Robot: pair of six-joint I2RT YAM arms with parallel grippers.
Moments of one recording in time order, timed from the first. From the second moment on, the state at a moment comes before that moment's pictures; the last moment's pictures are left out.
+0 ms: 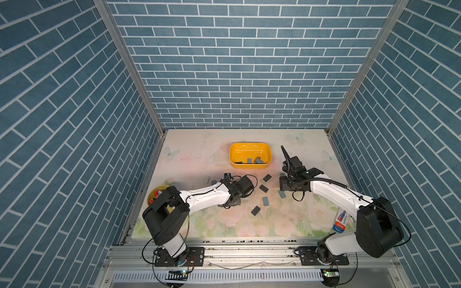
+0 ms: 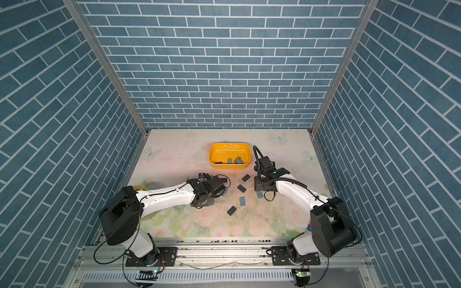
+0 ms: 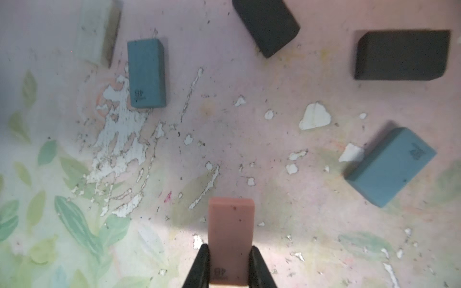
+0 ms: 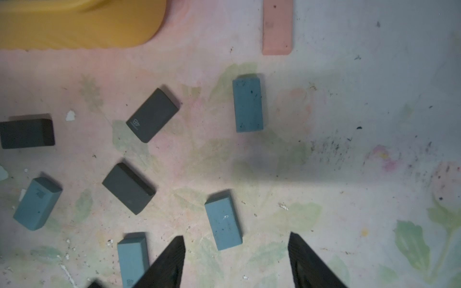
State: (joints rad) left arm -0.90 1.64 1.03 -0.81 -0.39 -0.96; right arm 0.53 1.43 0.90 -0.66 0.11 0.43
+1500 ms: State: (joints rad) left arm -0.64 2.20 1.94 -0.85 -0.27 -0.51; right arm 0.56 1.58 0.84 -0.58 0.08 0.44
